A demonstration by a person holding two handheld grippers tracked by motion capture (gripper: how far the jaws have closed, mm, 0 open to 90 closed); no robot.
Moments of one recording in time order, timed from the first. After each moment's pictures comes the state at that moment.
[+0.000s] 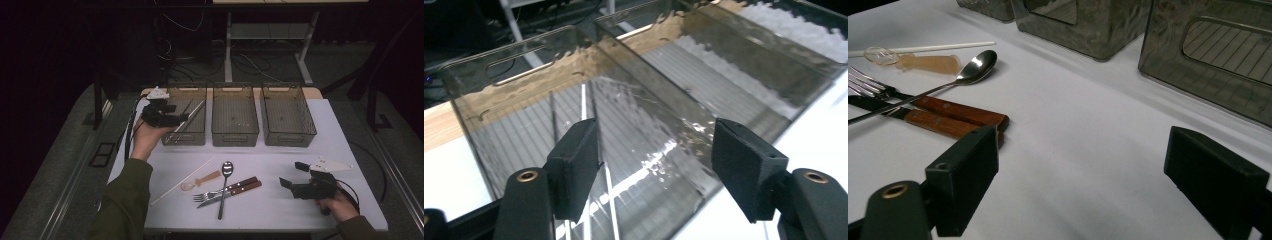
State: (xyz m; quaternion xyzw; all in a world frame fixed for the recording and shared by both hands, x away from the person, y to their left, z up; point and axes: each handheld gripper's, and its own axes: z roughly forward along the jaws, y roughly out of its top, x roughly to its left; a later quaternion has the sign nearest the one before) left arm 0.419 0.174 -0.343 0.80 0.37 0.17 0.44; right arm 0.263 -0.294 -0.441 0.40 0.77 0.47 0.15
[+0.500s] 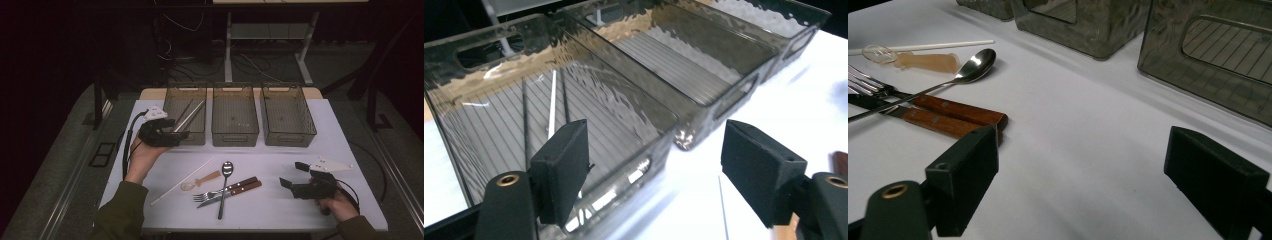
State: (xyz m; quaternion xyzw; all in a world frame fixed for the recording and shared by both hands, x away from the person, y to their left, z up) left arm 0.367 0.175 -0.359 0.80 0.36 0.17 0.46; right arm 0.263 -0.294 -0.442 0.40 0.78 0.47 0.15
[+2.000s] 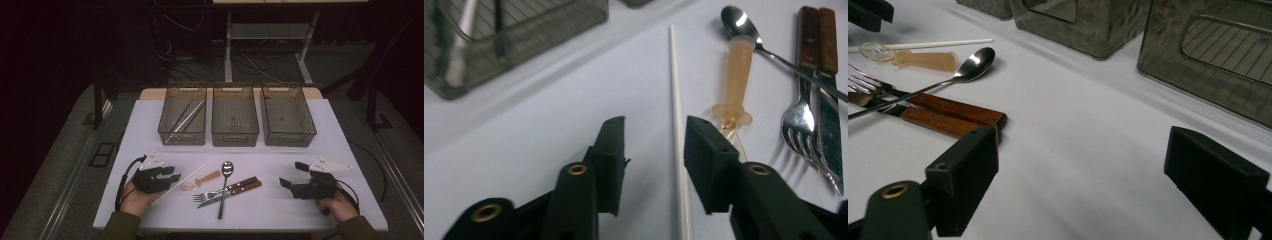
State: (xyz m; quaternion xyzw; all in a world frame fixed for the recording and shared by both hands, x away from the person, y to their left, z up) left arm 0.285 0.195 -0.434 0.84 0.34 0.12 0.40; right arm 0.263 -0.293 -0.442 0.39 0.78 0.47 0.16
